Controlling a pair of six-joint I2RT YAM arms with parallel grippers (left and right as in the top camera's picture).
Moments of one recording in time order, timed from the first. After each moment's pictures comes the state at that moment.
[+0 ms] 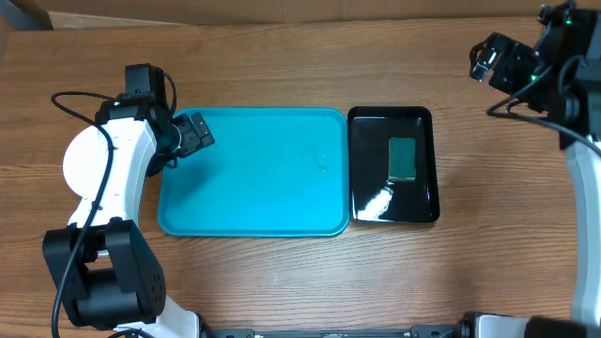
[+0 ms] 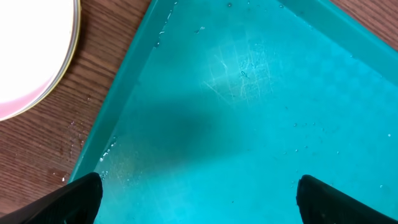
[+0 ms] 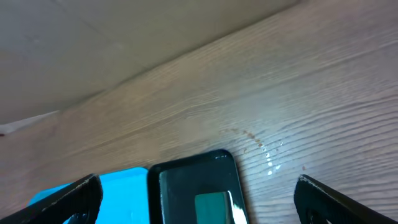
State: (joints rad) left arm 0.11 1.76 1.38 -0.94 0.02 -0.40; right arm -0.11 1.50 1.65 -0.89 -0.20 0.33
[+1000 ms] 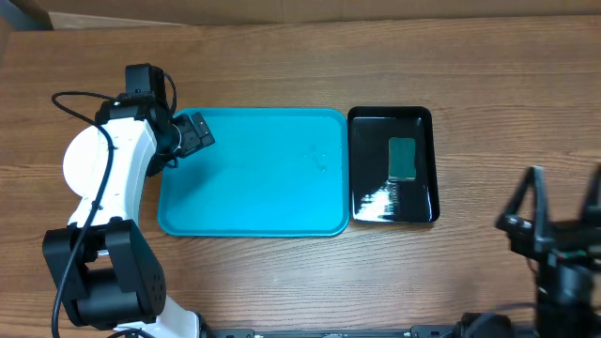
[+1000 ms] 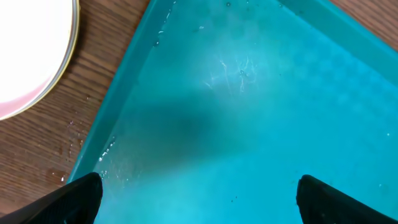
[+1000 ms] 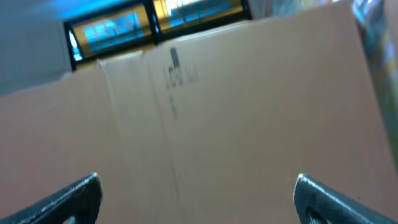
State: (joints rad) left arm 0.11 1.76 1.38 -0.94 0.03 -0.40; right arm -0.06 0.22 0.56 0.13 -0.08 0.31
